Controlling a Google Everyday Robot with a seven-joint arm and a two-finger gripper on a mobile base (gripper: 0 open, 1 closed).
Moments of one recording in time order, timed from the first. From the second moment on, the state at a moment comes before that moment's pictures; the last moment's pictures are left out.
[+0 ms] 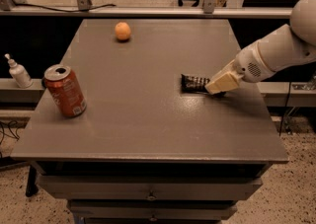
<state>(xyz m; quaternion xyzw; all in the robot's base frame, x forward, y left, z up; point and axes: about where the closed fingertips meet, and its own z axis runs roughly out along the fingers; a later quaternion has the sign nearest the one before) 0.567 -0.172 0.831 -0.45 0.83 0.18 0.27</state>
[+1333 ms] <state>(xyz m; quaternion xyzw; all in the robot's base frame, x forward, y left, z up) 0.551 -0.081 0.909 -0.50 0.77 0.23 0.33</state>
